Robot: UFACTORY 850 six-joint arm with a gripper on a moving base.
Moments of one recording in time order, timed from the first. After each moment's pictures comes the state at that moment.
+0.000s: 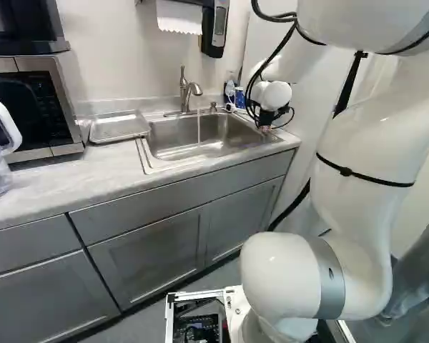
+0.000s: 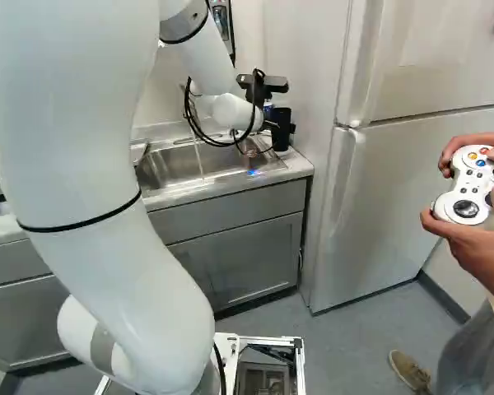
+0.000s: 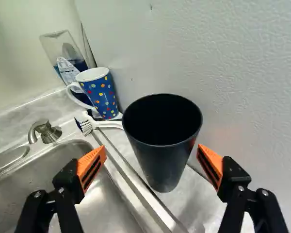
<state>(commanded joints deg) -11.6 -8.5 -53.9 21.8 24.4 -12.1</state>
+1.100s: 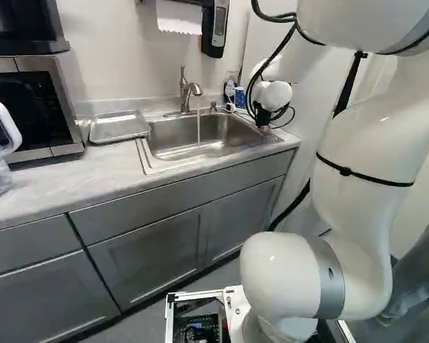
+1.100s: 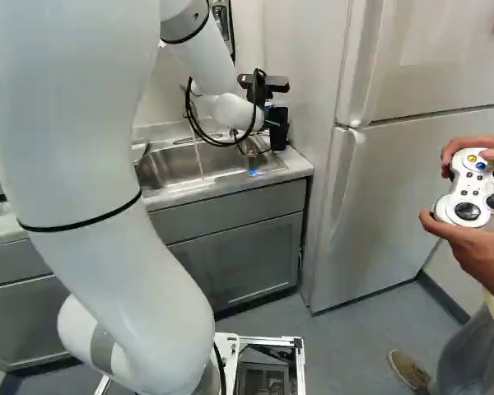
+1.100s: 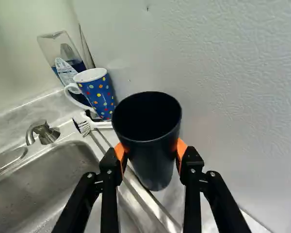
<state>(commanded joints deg) -11.8 -8.5 -54.0 21.8 24.4 -12.1</state>
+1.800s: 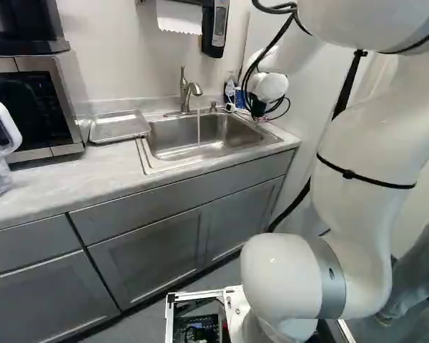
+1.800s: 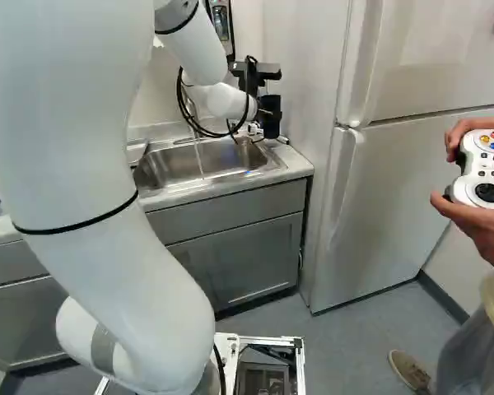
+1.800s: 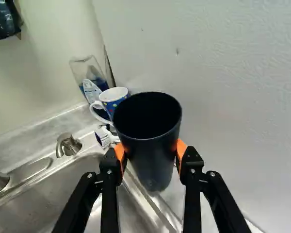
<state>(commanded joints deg) -8.6 -7.7 -57.4 21.8 24.4 -12.1</state>
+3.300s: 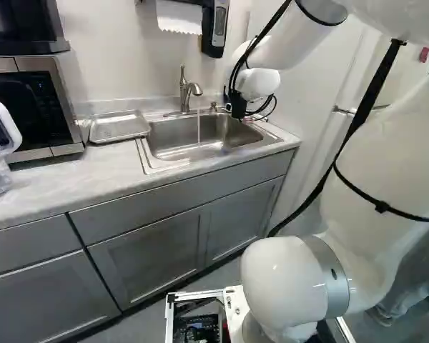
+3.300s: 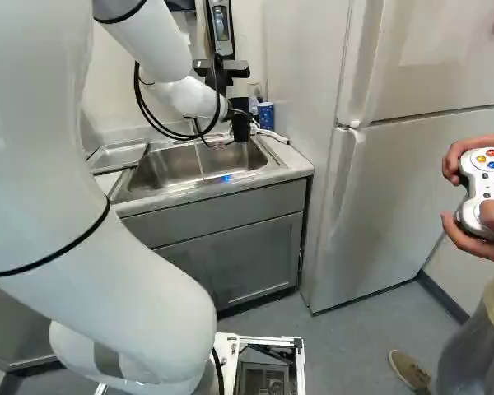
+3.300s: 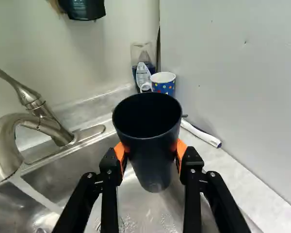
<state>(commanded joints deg) -1.1 1.9 -49.1 19.3 18.5 -12.1</state>
